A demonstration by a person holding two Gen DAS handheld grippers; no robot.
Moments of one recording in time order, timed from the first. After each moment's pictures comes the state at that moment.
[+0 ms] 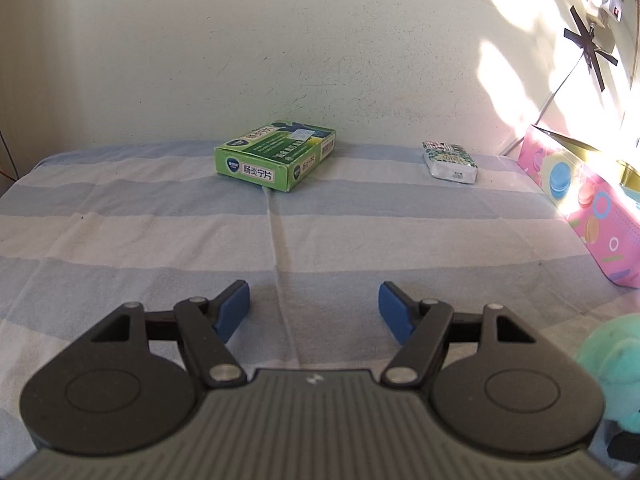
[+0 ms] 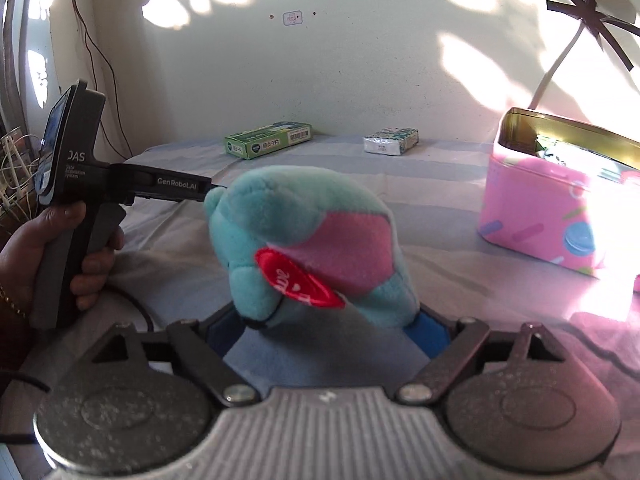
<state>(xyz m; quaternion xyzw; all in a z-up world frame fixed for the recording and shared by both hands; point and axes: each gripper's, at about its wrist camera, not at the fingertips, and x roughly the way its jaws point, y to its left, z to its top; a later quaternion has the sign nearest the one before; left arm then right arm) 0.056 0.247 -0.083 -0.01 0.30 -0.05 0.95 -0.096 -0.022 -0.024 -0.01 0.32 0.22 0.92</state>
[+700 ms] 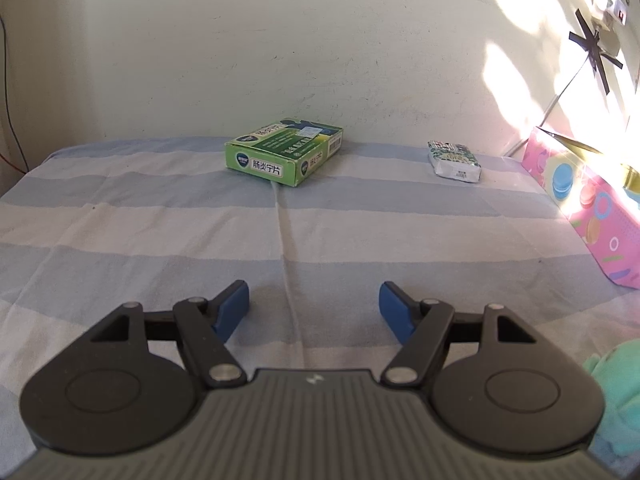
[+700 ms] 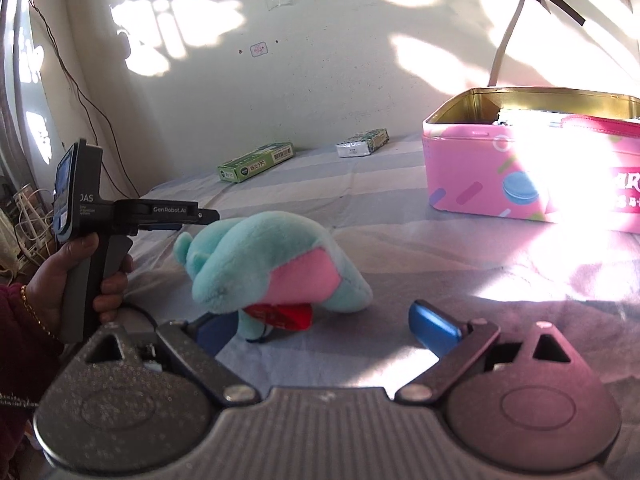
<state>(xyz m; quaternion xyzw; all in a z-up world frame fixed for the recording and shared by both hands) 0.044 0.255 -0.083 -0.02 0.31 -0.04 0.95 -0.120 -0.078 -0.026 0.08 0.31 0.22 0.92</state>
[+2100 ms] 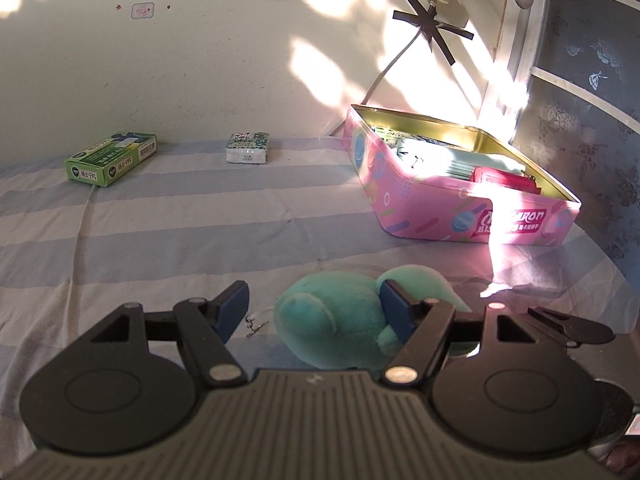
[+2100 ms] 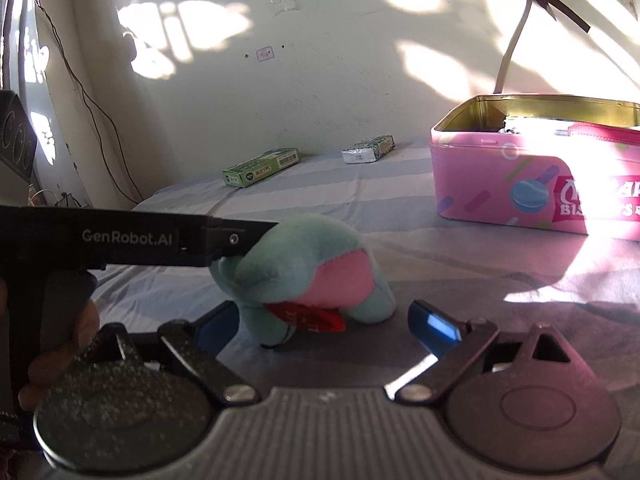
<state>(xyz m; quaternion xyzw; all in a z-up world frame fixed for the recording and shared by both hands) -0.036 0.139 -0.049 -0.01 0.30 -0.19 0.93 -0.121 -0.070 -0.025 0.07 0.30 0.22 0.92</state>
